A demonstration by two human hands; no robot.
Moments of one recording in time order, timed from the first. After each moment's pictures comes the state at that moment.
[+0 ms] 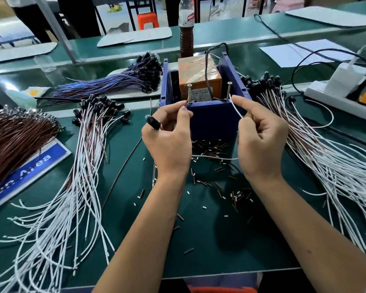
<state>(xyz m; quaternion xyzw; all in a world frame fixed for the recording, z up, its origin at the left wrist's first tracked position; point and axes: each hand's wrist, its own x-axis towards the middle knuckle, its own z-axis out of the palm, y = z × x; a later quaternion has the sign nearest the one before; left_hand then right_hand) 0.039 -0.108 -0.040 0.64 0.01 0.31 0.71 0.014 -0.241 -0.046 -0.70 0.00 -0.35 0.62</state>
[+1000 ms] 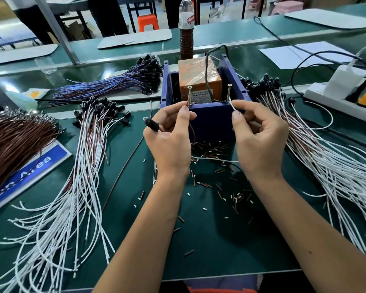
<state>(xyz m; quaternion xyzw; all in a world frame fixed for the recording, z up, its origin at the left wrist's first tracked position) 0.041 -0.108 -0.042 0.58 0.01 0.24 0.77 0.016 -0.243 -0.045 -0.74 0.02 -0.37 0.57</state>
